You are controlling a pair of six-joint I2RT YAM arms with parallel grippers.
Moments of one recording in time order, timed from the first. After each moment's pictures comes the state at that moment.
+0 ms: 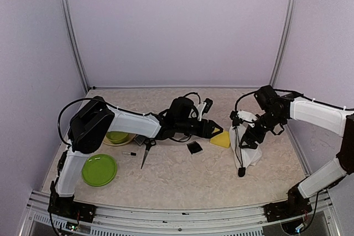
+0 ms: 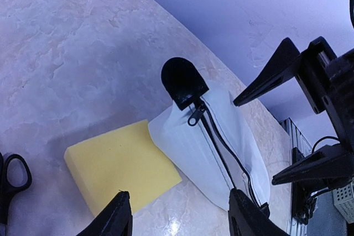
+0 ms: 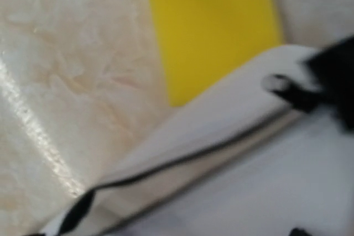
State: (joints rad) left arm -0.92 2.30 1.59 0.33 0.40 -0.48; right arm 0.36 1.40 0.99 -0.75 -0.23 -0.58
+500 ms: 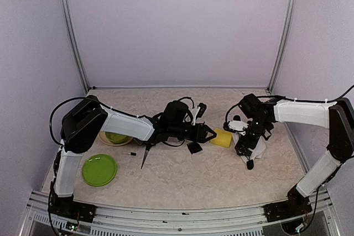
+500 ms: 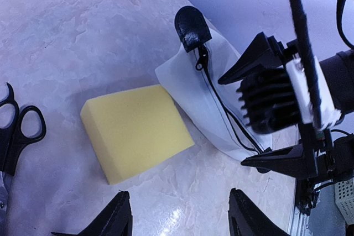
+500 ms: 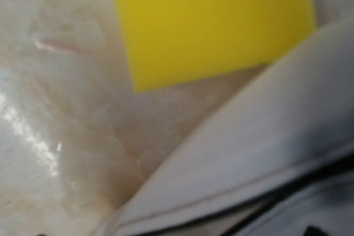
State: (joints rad) left arm -0.92 2.21 1.44 0.33 0.36 -0.50; right arm 0.49 1.56 1.00 -0.73 0.04 -0.50
